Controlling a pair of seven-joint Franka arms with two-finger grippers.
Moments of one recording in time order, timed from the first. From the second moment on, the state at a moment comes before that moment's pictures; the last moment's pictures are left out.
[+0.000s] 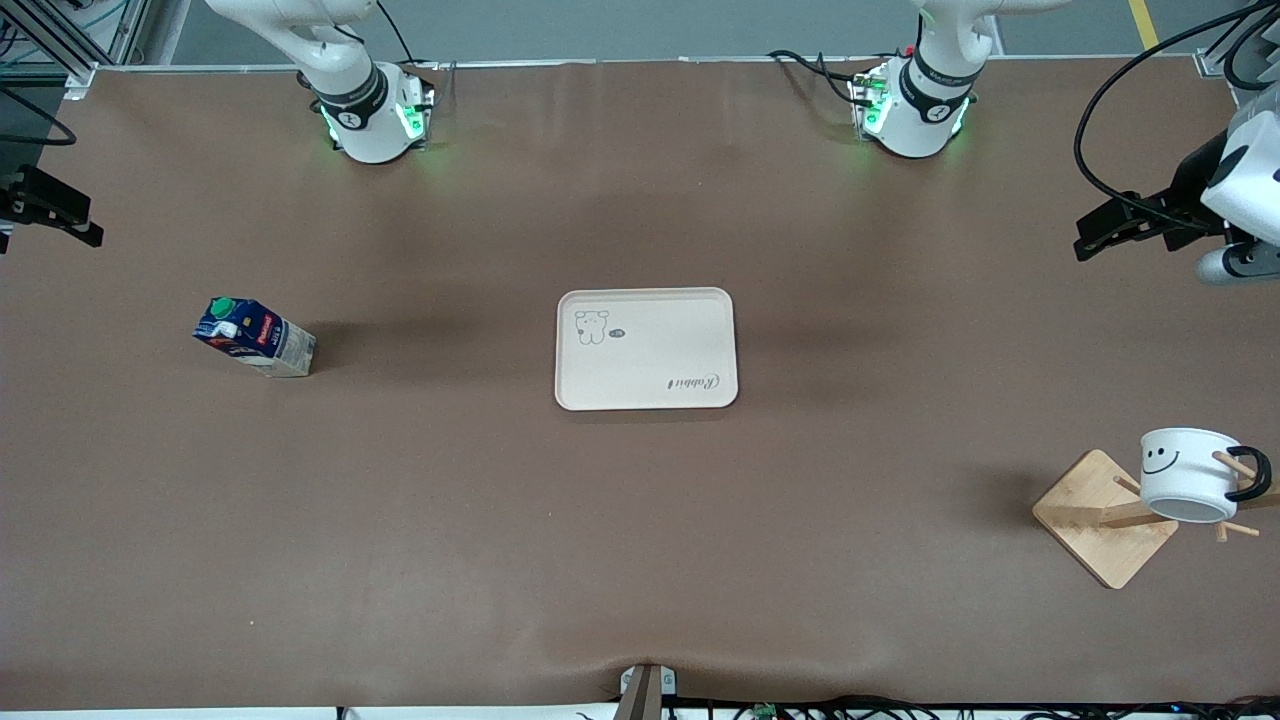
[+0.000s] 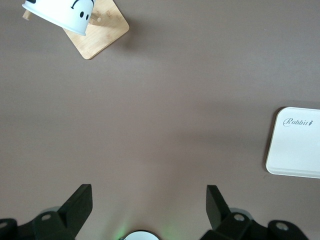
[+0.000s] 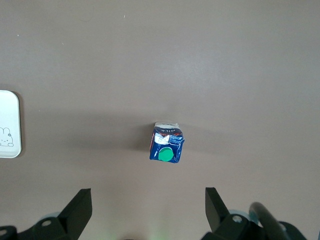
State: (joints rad) left arm 0.00 0.00 -0.07 -1.56 0.01 1.48 -0.17; right arm -0.05 -0.04 -0.07 -1.54 -0.02 1.48 -0.20
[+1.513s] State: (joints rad) left arm 0.16 0.07 -0.05 -1.48 0.02 1.55 -0.05; right arm -0.05 -0.04 -0.07 -1.54 -0.02 1.48 -0.20
